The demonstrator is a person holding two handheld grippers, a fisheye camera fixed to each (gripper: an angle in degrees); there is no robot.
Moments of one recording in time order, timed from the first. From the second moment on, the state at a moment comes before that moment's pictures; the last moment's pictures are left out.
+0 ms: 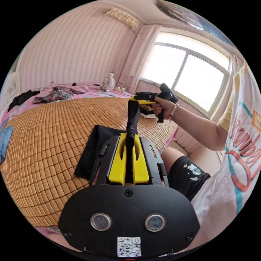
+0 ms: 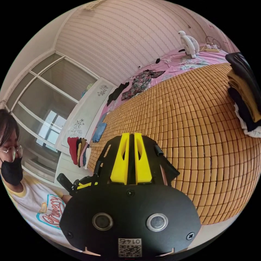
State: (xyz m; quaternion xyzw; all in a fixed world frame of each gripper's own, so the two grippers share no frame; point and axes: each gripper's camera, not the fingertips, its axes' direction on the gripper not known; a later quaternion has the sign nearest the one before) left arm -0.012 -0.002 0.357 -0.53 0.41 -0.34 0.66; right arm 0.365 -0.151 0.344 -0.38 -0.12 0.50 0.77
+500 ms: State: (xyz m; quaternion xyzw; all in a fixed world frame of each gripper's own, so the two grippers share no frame) left arm -0.060 0.112 0.362 -0.66 0.29 -0.36 0.58; right arm 0.254 -0.118 0.487 -0.55 -0.12 0.29 0.78
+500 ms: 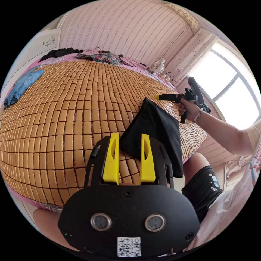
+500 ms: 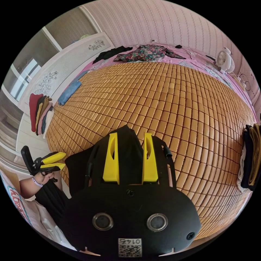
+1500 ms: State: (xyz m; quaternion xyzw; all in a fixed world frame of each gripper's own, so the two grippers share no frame) left arm -0.157 -0.051 0.389 -0.62 0.30 -0.31 0.65; right arm 0.207 -0.304 0.439 -0.35 -0.24 0.26 0.87
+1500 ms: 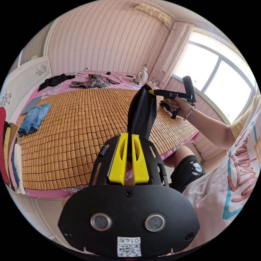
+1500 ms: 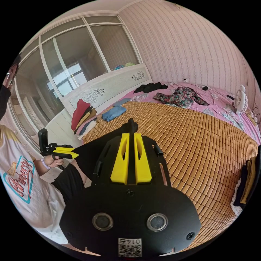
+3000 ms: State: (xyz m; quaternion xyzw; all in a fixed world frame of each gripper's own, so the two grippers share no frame) left arm 0.062 -0.184 0.398 -0.53 0.42 -0.31 0.67; right arm 0.160 -0.286 0.024 -0.53 0.17 0.30 0.77
